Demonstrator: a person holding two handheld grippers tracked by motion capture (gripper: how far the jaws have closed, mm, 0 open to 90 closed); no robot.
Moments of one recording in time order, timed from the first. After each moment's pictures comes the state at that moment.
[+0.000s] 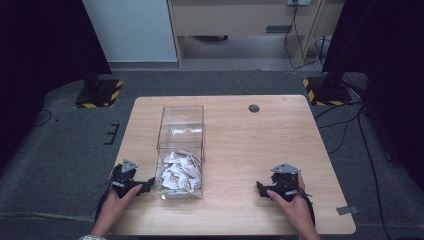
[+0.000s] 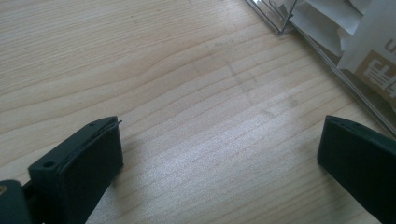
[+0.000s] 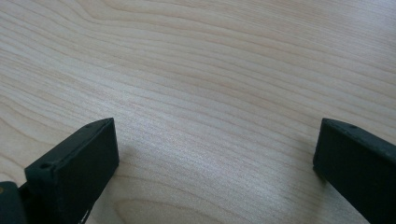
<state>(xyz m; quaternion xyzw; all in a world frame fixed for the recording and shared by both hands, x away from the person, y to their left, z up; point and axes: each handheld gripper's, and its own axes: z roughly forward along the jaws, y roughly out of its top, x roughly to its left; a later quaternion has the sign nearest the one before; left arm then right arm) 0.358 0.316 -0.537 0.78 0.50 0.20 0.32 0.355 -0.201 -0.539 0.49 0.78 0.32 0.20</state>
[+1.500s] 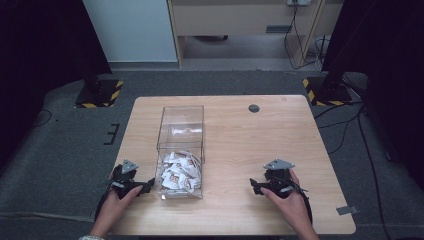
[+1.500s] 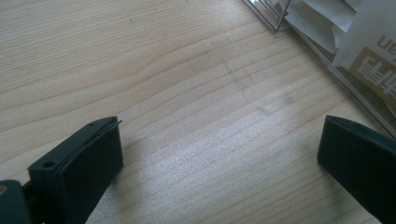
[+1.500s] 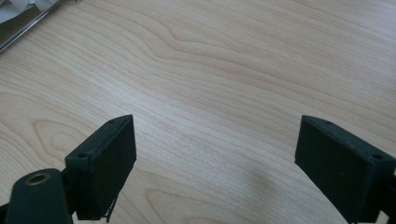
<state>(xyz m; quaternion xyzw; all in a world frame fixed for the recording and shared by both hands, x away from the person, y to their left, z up) 0.356 0.316 -0.537 0.78 0.50 0.20 0.32 0.352 -0.176 -0.504 0.46 0.80 0.33 0.18</state>
